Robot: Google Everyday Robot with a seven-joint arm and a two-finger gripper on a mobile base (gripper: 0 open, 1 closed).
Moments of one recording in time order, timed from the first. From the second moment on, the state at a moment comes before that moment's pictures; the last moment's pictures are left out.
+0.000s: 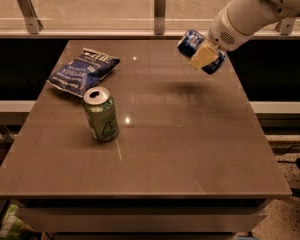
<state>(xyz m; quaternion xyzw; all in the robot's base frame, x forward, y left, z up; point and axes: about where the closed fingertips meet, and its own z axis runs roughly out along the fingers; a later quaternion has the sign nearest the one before) 0.642 -0.142 0.913 -0.51 0.81 0.03 0.30</state>
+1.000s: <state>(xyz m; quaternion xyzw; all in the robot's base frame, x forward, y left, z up) 0.680 -0.139 0.885 -0.48 0.80 0.13 0.34</state>
